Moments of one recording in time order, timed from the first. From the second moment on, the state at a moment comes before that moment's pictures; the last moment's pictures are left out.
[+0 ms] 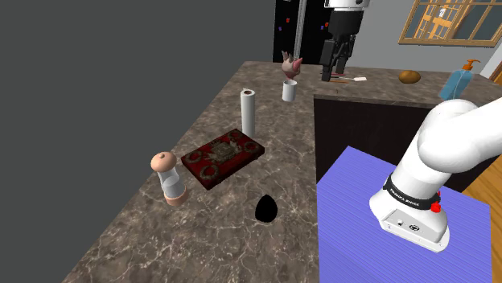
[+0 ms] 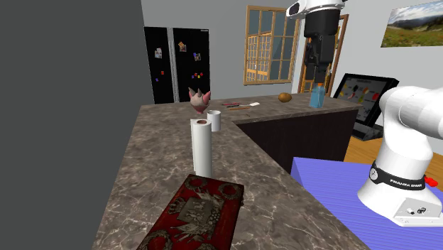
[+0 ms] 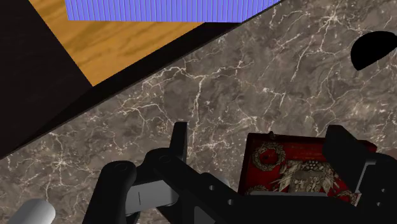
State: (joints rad) arm 0.01 -0.77 0.04 -2.40 0.08 1.59 0.03
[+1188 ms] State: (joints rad) arm -0.01 -0.15 0.09 -2.05 0.03 1.88 0.08
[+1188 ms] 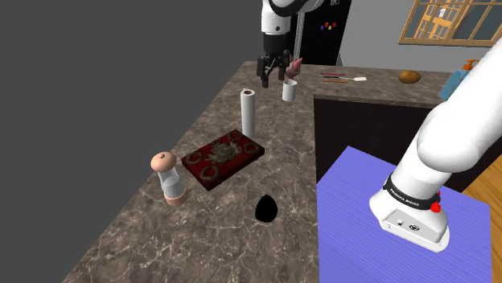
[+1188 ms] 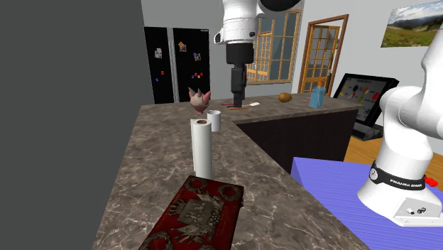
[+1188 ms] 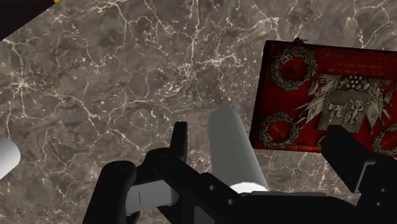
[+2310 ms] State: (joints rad) arm 0.01 0.32 0.10 -1.65 -0.04 1.94 0.14
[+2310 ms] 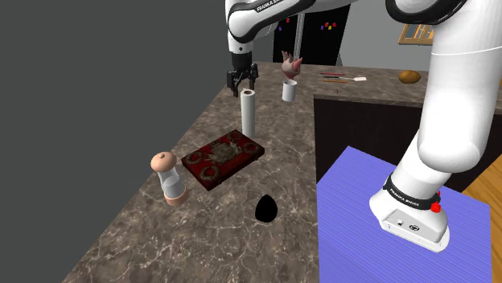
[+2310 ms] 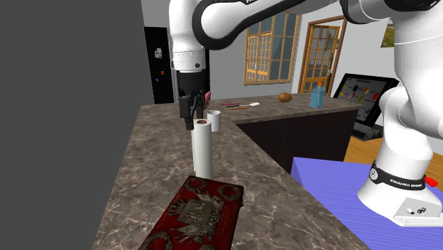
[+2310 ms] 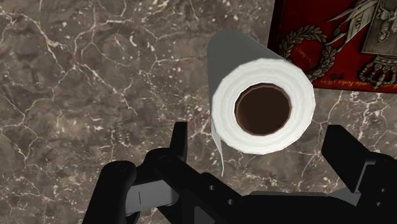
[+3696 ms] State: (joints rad) arm 0.01 0.32 0.10 -1.67 -0.04 1.96 0.14
